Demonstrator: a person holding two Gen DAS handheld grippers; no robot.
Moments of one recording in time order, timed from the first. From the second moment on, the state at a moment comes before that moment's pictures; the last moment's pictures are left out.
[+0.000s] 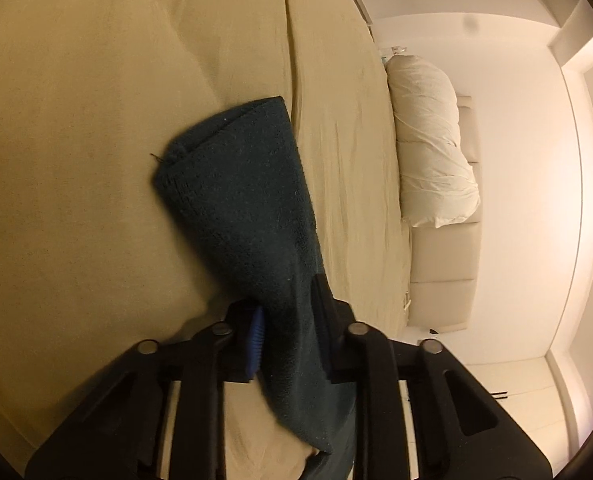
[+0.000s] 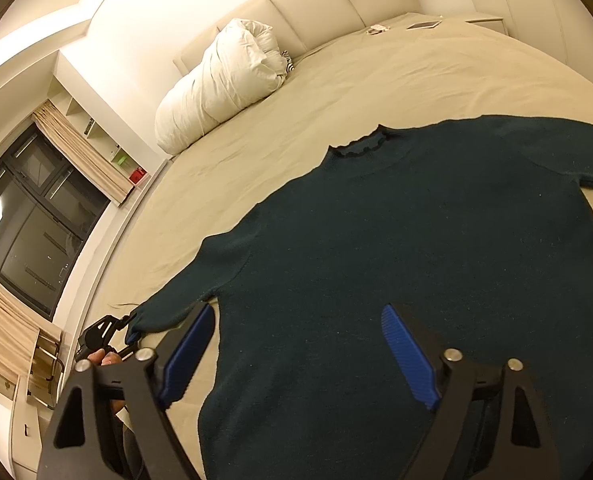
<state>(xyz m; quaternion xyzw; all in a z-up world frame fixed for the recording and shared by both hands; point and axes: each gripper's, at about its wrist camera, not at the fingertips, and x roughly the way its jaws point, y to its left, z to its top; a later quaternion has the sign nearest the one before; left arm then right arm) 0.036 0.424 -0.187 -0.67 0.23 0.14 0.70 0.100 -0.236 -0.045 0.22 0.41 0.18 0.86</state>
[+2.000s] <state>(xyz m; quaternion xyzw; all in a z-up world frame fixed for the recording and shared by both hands) 0.137 0.111 -0.095 -0.16 0.38 -0.04 0.91 0.322 -0.363 -0.126 0.23 0.53 0.17 0.80</state>
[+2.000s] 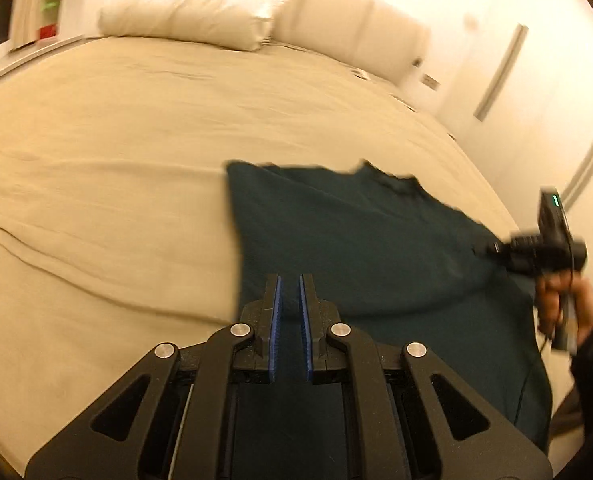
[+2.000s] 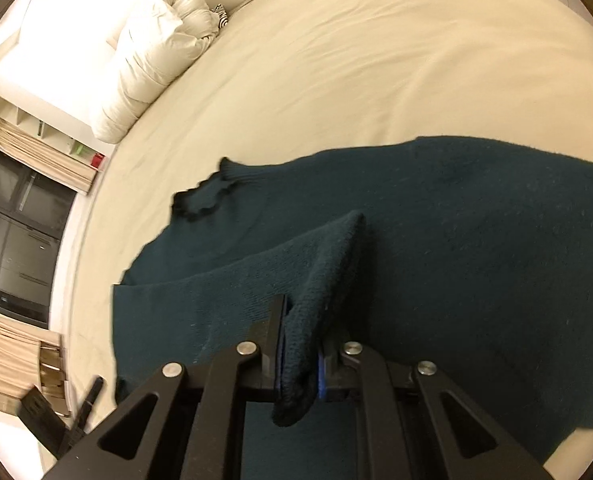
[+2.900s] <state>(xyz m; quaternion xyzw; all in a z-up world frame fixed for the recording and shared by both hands) 0.254 0.054 -0.138 -0.02 0.44 0.00 0.90 0.320 -0.405 -0.146 0.26 0.49 0.15 0.81</state>
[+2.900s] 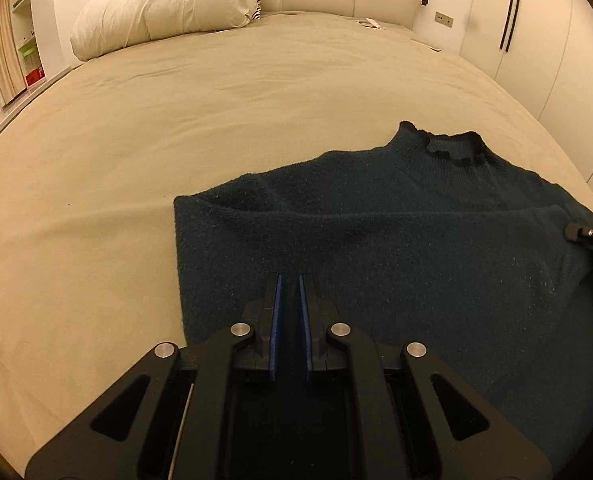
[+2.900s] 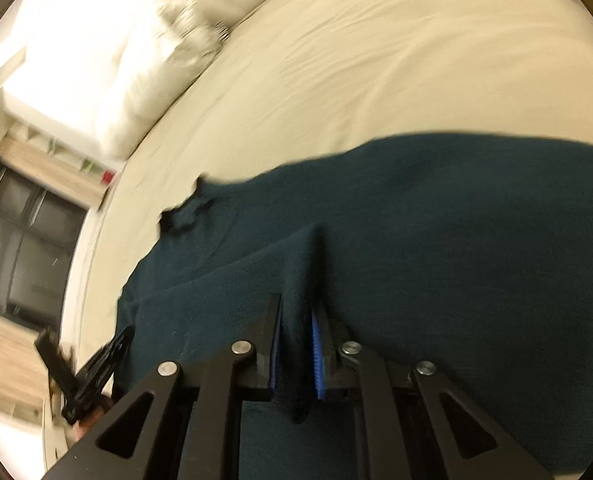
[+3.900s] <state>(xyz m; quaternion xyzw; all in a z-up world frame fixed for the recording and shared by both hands) 0.225 0.037 -0.126 -0.13 0.42 -0.04 0.90 0.111 -0.679 -0.172 0.62 0.28 -0.13 0.72</state>
